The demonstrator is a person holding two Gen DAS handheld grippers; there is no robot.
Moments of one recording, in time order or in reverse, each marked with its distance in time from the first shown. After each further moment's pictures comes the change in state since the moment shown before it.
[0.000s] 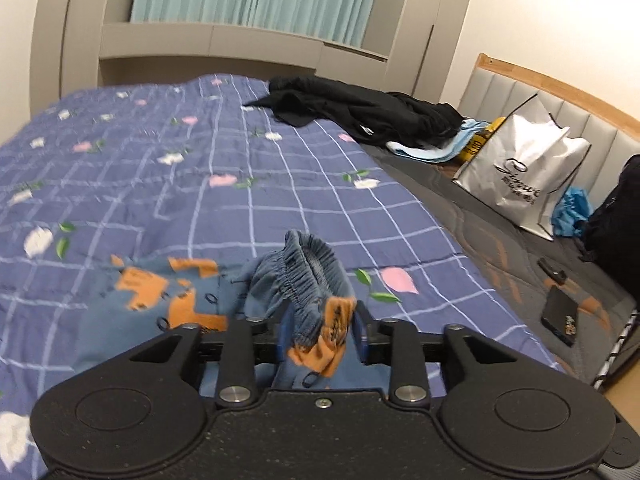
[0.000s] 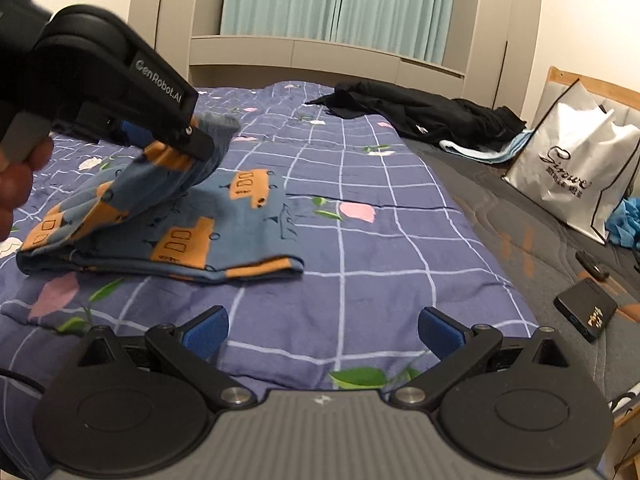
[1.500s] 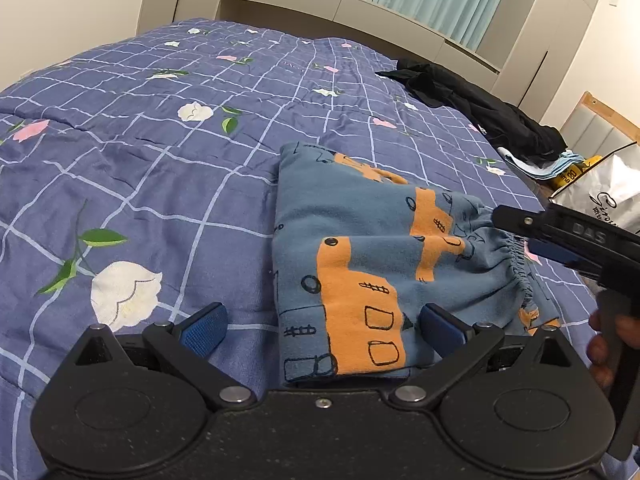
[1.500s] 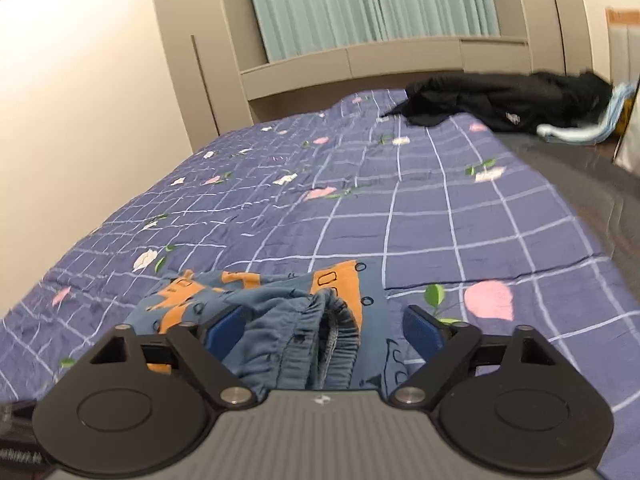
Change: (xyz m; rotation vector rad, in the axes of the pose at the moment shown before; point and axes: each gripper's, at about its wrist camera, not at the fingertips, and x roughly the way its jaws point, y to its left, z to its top) left arm -0.039 0.107 -0.074 -0.272 0.041 0.205; right arm 0.100 -0.007 0.093 0.184 -0.011 0.361
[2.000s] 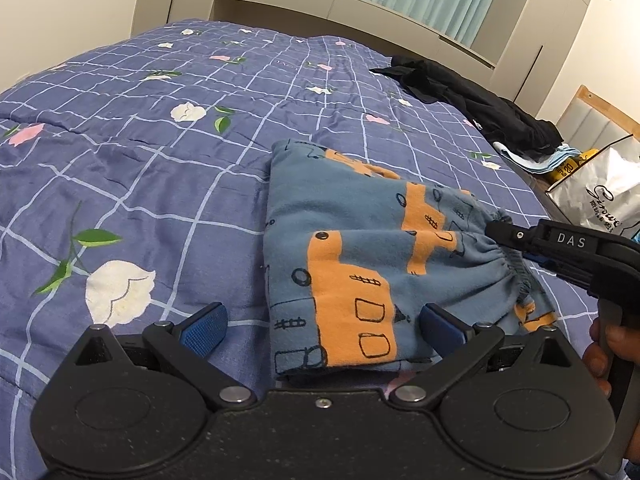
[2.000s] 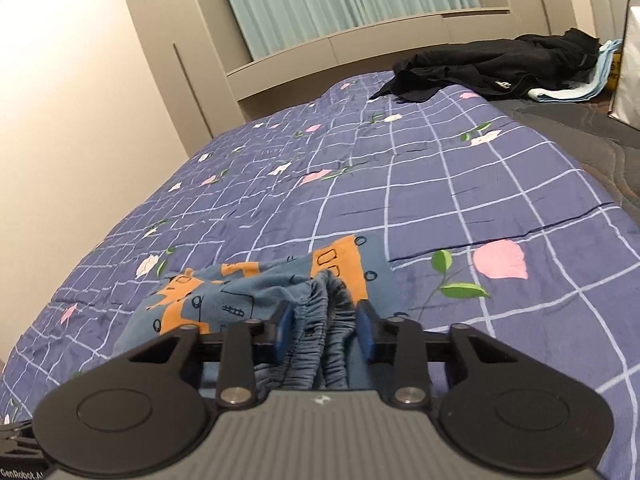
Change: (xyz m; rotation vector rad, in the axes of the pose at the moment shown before) left arm -0.001 -0.005 -0.002 0.021 0.006 -0.008; right arm 0.005 -0.008 -0.015 0.103 0.012 0.016
